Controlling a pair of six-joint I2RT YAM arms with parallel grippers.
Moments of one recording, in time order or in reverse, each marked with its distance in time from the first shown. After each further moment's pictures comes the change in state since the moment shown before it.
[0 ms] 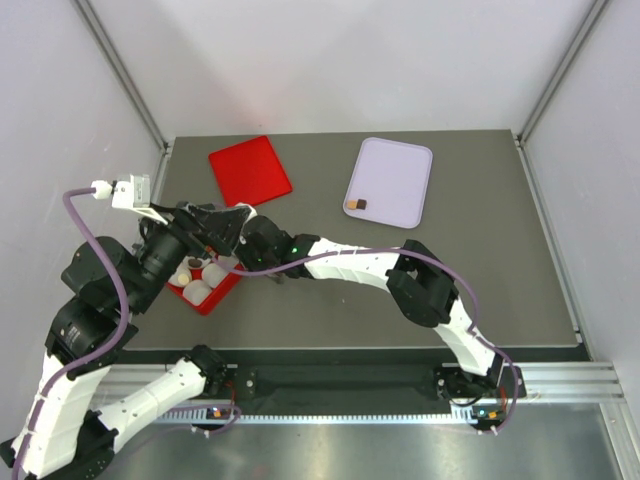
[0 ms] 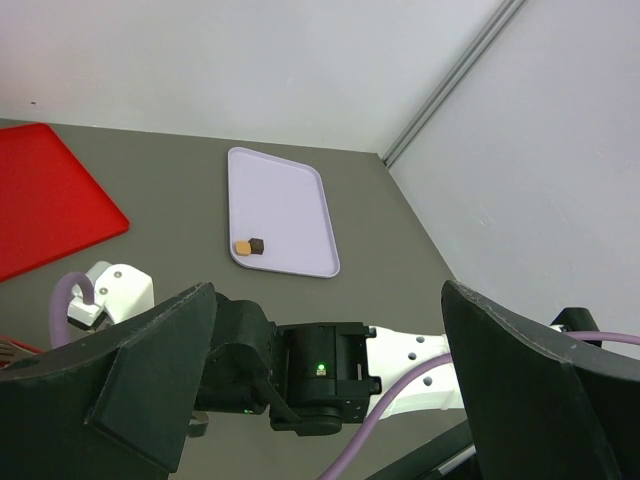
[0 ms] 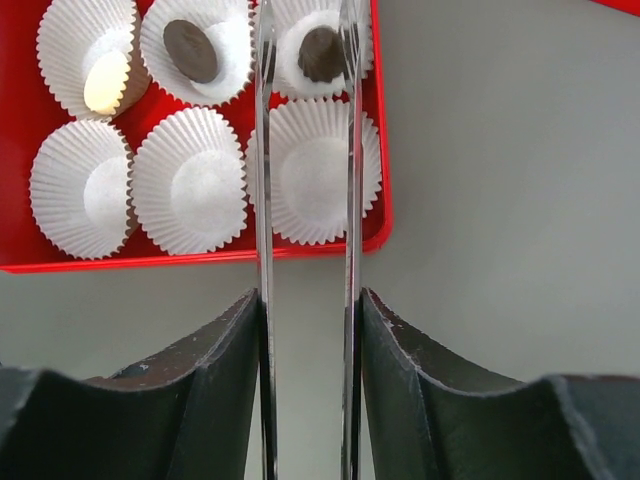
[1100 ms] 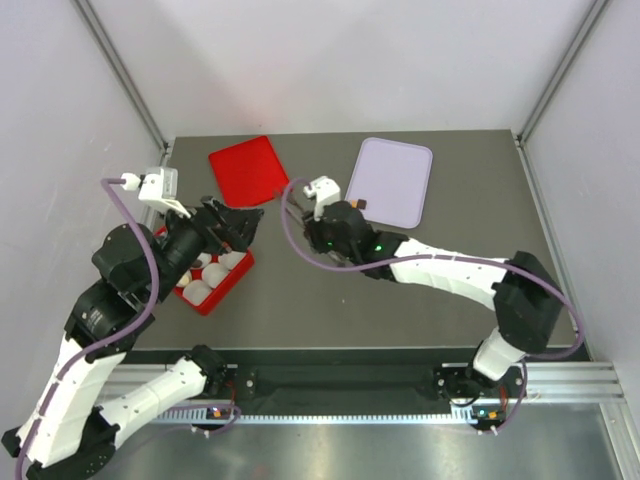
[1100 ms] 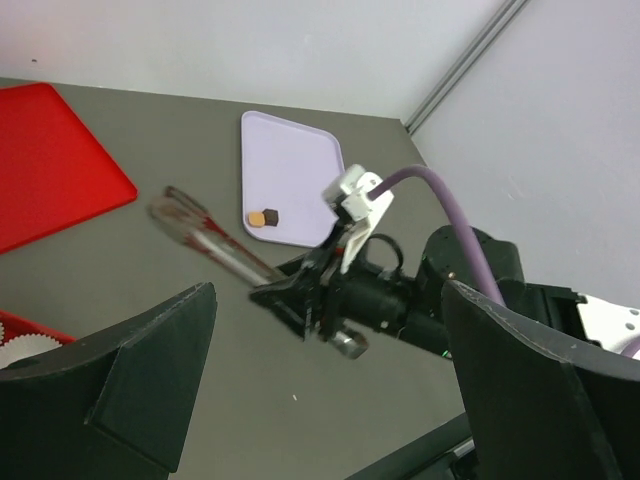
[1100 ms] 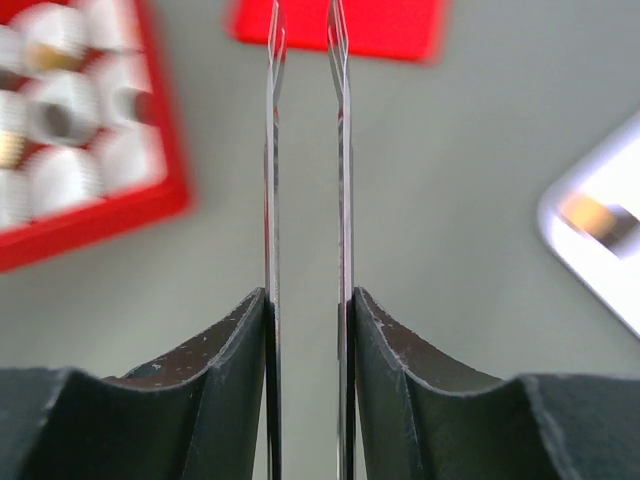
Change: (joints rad) left arm 0.000 0.044 -0.045 -0.001 0.000 -0.003; right arm -0.129 -0.585 -0.585 0.183 0.161 -0.021
